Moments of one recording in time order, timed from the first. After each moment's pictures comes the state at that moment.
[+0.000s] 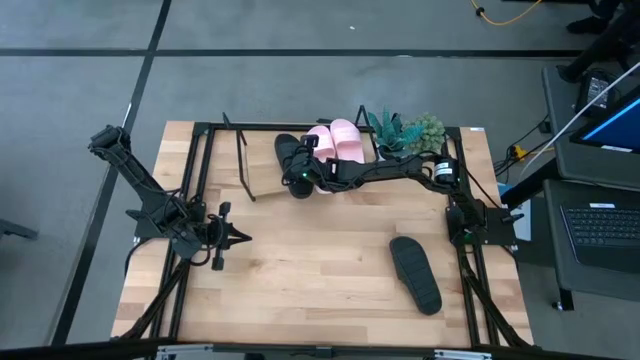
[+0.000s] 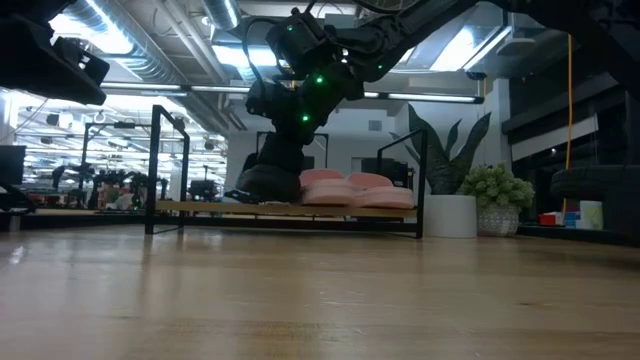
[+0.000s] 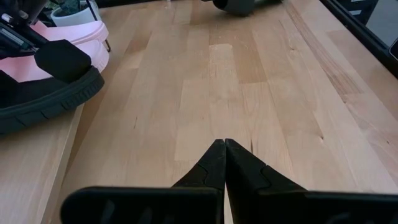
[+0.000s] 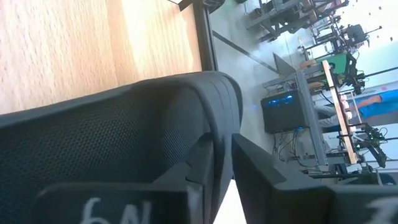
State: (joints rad) left arm -0.79 0.71 0.32 -0.26 -0.74 -0.39; right arm -0.15 2.19 1.63 -0.02 0.65 -0.63
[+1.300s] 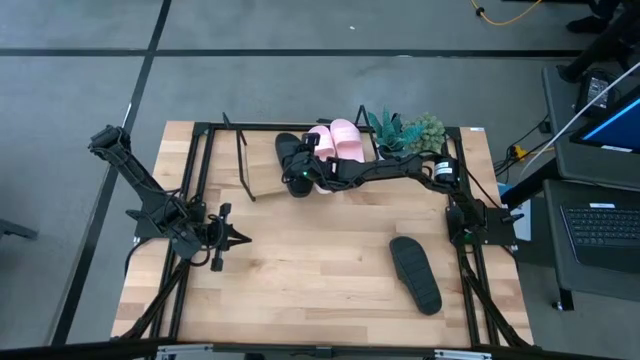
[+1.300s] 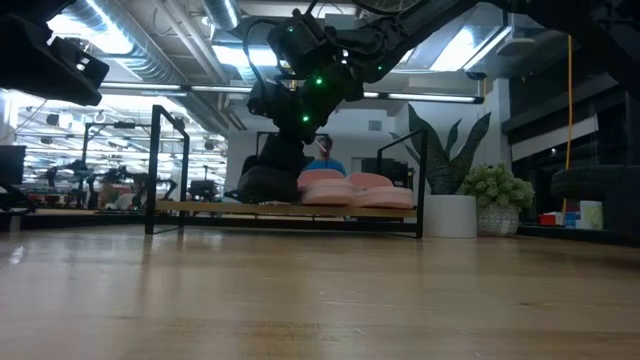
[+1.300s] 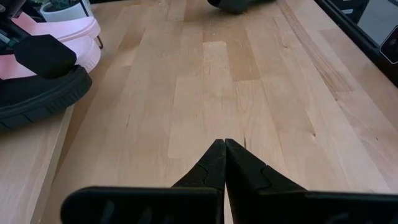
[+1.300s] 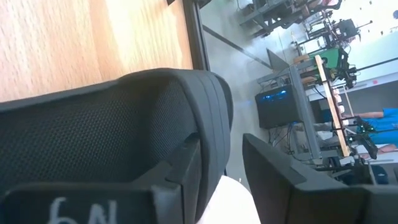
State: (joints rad) left arm -0.79 0.71 0.32 -0.26 -0.72 -0.39; right arm -0.16 2.19 1.63 -0.01 0.68 -0.63
